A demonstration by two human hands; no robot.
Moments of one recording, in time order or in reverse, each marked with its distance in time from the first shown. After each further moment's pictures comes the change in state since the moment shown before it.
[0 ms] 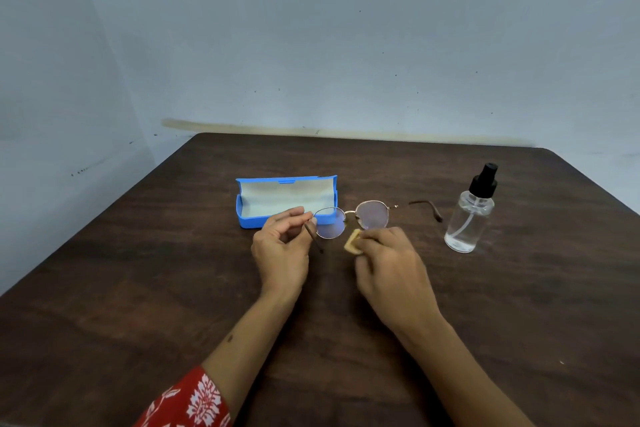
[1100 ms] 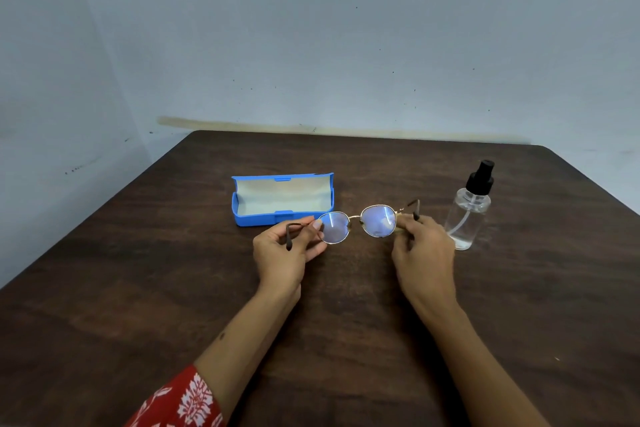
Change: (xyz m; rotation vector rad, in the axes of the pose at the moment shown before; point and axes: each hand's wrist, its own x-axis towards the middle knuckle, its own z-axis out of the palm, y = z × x) left_hand -0.011 0.013 0.003 -0.172 -0.040 -0.286; right_hand 0.012 0.040 0.004 0.154 0.167 0.352
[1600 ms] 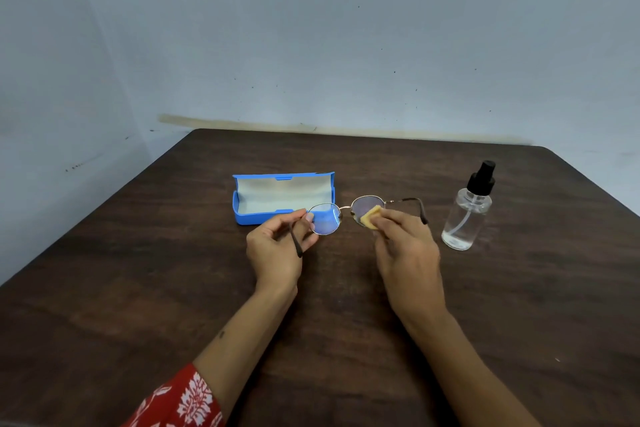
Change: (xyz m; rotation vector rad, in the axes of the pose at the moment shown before) left_hand 0.004 -0.001 -0.002 -0.015 0.024 0.145; right_hand -0.014 -0.019 0.000 0.055 0.097 -0.323
